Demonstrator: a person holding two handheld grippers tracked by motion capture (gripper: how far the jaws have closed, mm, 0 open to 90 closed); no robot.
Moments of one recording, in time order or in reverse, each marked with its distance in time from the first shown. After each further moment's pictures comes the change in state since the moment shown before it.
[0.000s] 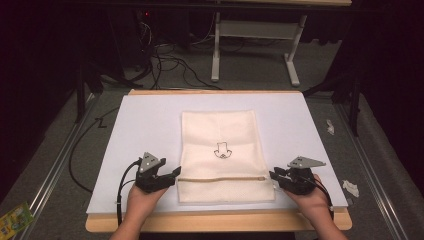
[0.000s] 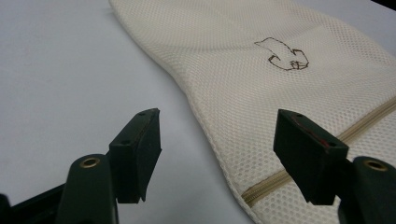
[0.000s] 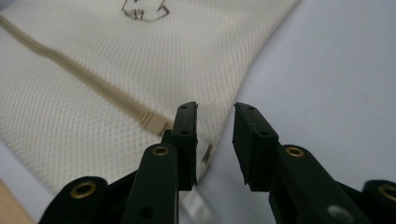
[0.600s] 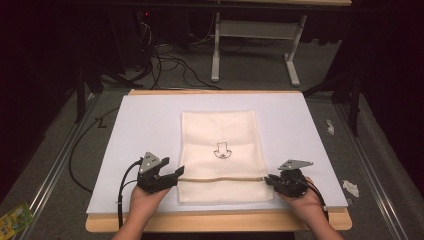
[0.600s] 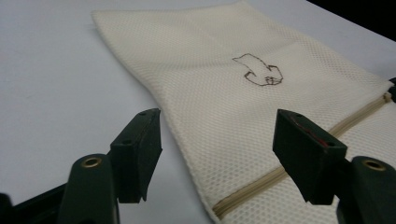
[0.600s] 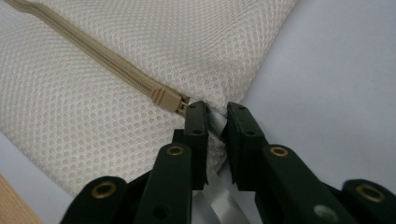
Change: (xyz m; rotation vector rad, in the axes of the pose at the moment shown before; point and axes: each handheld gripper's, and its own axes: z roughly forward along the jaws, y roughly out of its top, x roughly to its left) left arm -0.012 0.008 -0.004 -0.038 -0.053 -0.003; right arm 0.009 -0.004 0.021 0.124 0.014 -0.014
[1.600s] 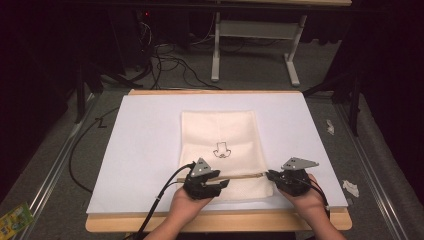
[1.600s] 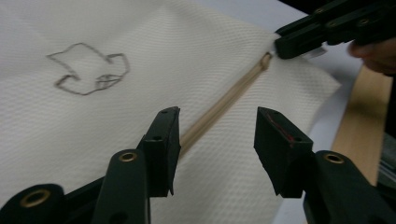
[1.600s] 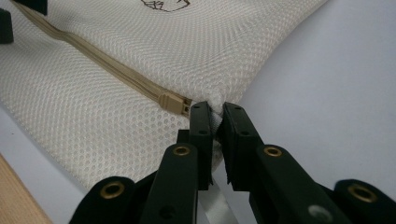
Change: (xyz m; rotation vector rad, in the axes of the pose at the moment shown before) left arm -0.100 0.009 0.070 0.114 -0.297 0.103; right arm 0.002 0.007 -0.016 -0.103 -0.002 -0.079
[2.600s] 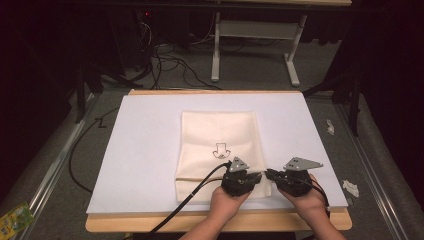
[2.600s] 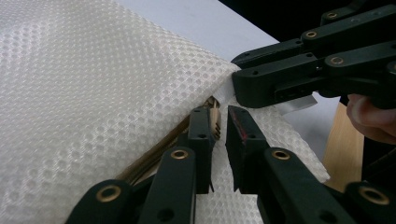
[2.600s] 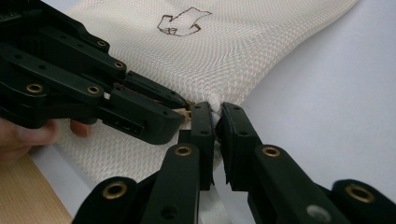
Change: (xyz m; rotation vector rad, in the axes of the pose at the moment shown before) left arm -0.042 0.022 0.085 -0.032 -0.069 -0.110; right arm 0.004 0.004 -0.009 -0.070 0.043 0.013
